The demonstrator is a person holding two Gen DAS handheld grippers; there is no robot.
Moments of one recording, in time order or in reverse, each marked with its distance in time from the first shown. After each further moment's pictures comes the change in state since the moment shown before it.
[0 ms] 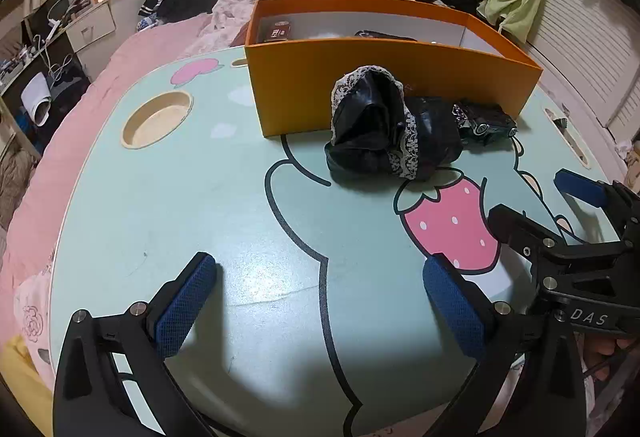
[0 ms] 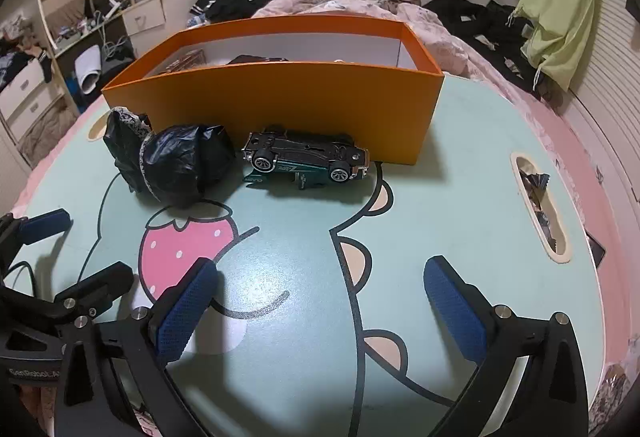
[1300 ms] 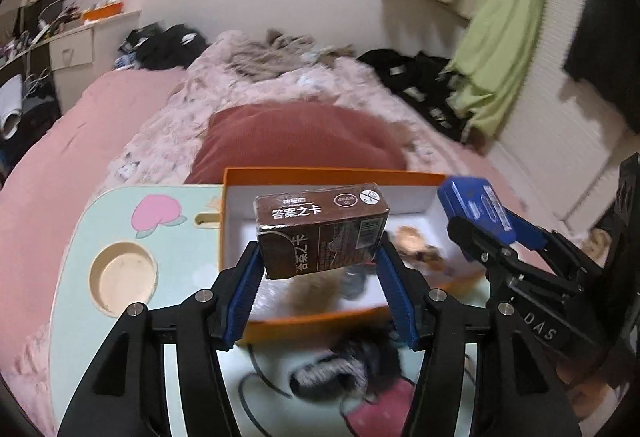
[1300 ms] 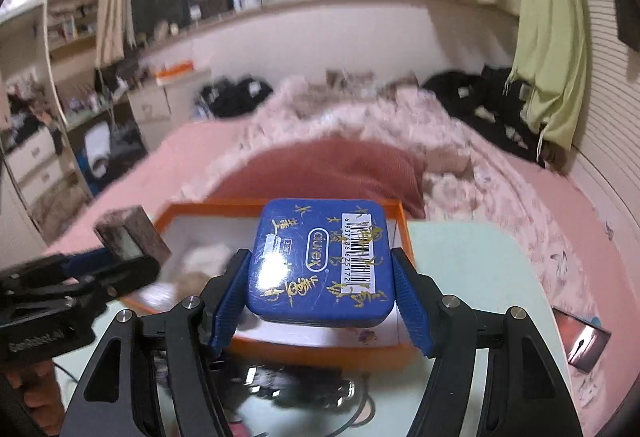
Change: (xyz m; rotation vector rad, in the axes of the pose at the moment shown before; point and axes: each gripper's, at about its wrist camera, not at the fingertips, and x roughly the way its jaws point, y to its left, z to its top) left arm -0.014 0.013 0.120 -0.107 -0.211 -0.164; right arm -0.008 -0.015 0.116 0.051 -0.265 0.032
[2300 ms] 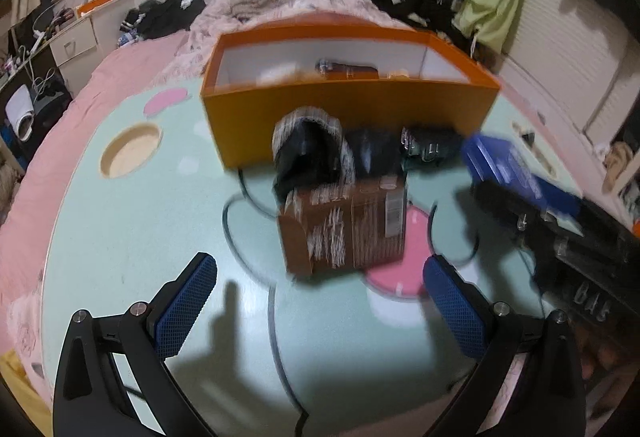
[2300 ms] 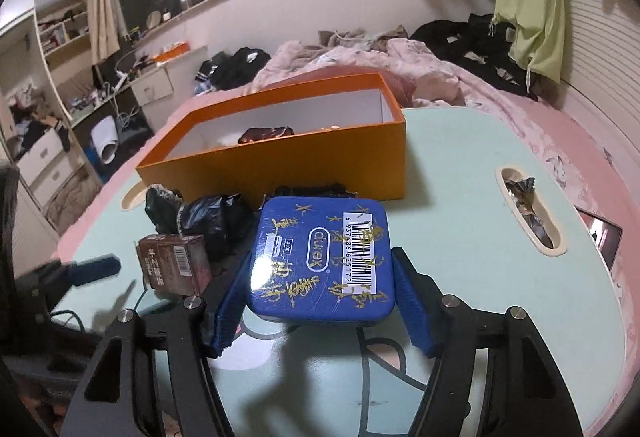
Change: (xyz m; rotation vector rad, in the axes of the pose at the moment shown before) left arm -0.023 -0.034 -0.101 0.146 0.167 0.106; right arm -0.057 -0.004 -0.100 0.125 0.064 0.051
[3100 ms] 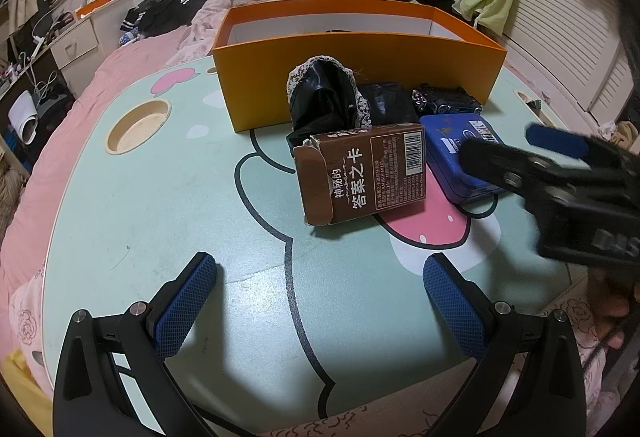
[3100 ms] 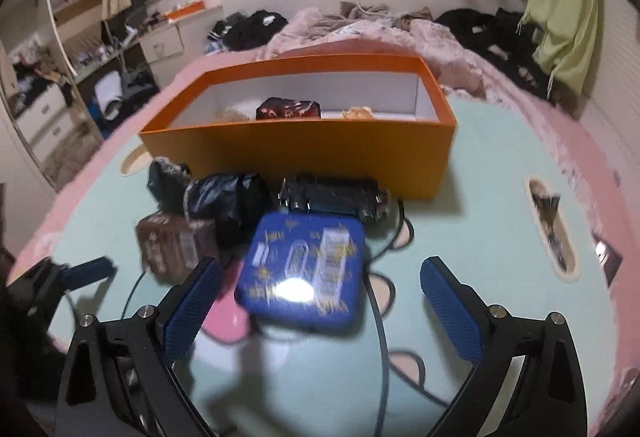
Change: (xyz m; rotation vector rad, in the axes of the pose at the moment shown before) left arm 0.002 0.008 -0.030 0.020 0.031 0.005; right arm 0.028 0.029 0.016 -0.141 0.148 -0.028
